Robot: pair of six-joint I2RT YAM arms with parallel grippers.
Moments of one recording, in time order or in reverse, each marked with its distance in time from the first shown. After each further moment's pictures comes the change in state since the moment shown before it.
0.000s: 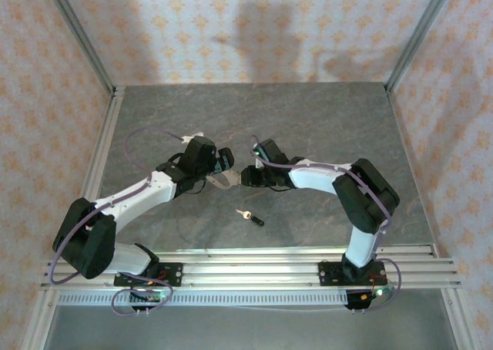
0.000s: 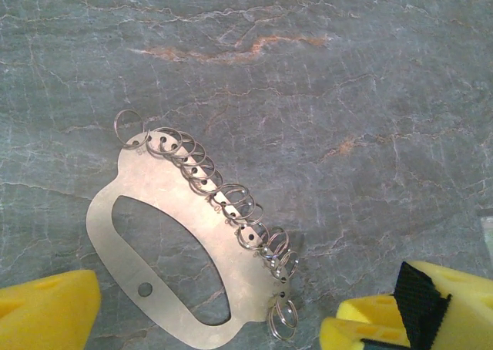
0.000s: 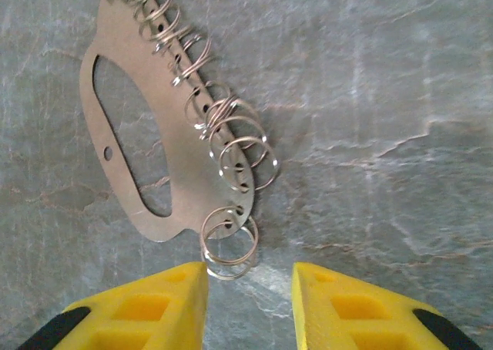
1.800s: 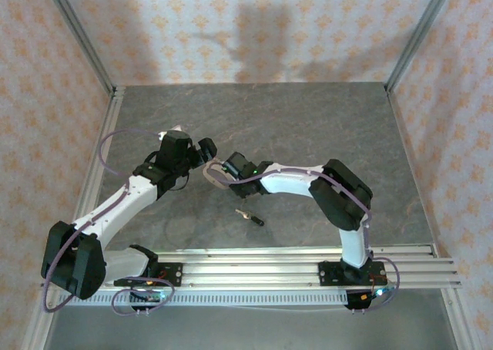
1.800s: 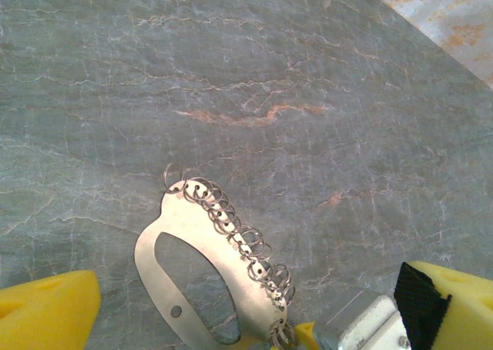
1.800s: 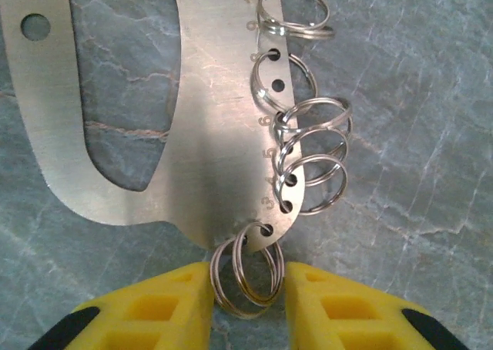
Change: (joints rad) left arm 0.163 -0.153 -0.030 -0.027 0.092 0.007; right arm 0.203 0.156 0.224 -0.248 0.459 -0.529
